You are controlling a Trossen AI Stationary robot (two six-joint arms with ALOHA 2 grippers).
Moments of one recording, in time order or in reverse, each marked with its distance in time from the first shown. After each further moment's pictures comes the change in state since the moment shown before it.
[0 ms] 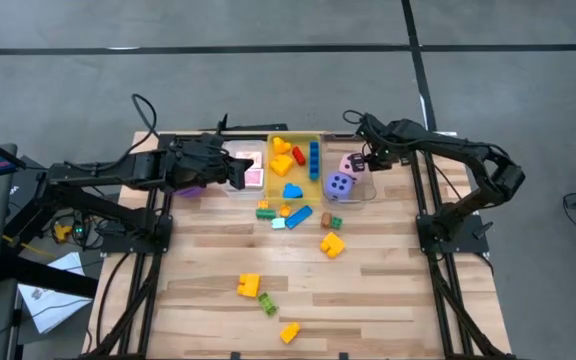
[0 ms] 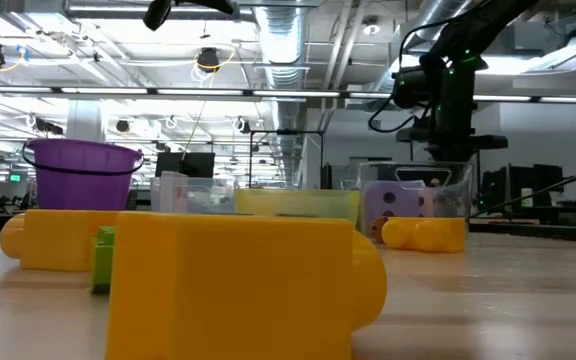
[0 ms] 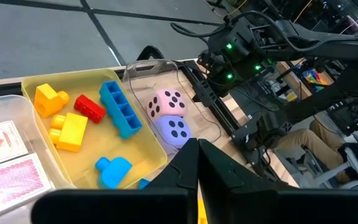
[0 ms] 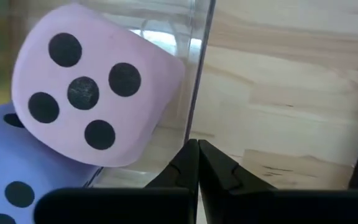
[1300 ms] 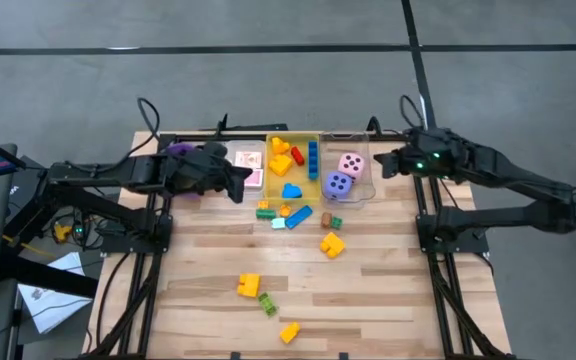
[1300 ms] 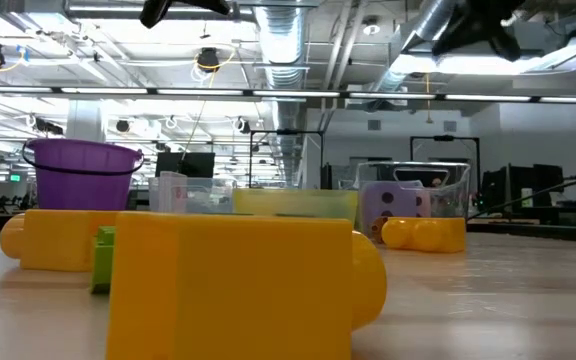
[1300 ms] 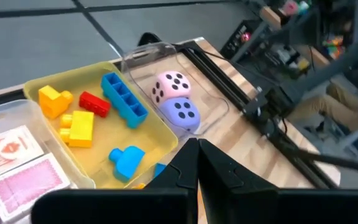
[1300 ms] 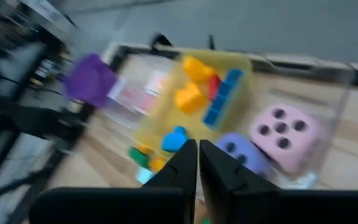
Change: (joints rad) left arm -0.049 0.000 0.001 -0.063 0.002 0.120; right arm 0.419 -0.662 0.002 0.160 0.162 0.128
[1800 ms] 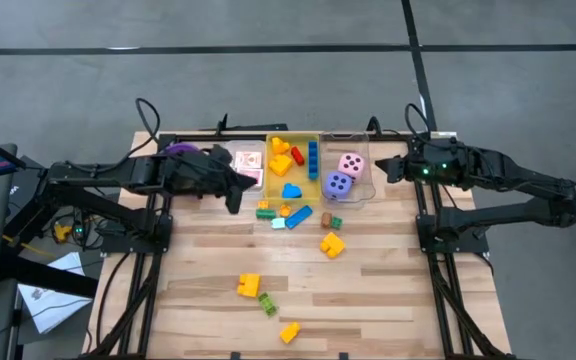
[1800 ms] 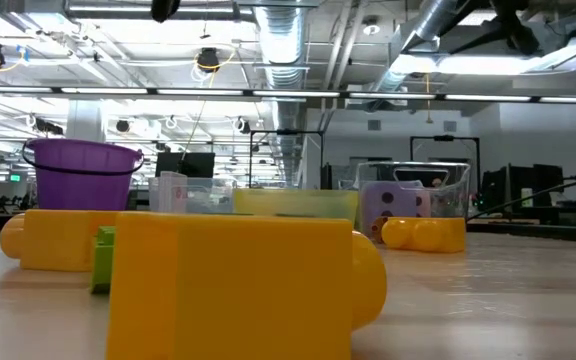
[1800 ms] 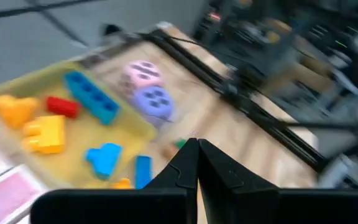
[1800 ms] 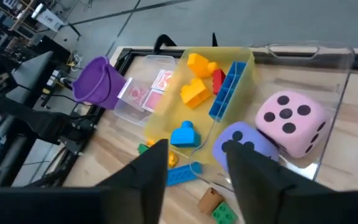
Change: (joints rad) left arm -0.016 0.000 0.000 0.044 0.141 0.128; right arm 0.139 -0.050 0.000 -0.051 0.116 0.131
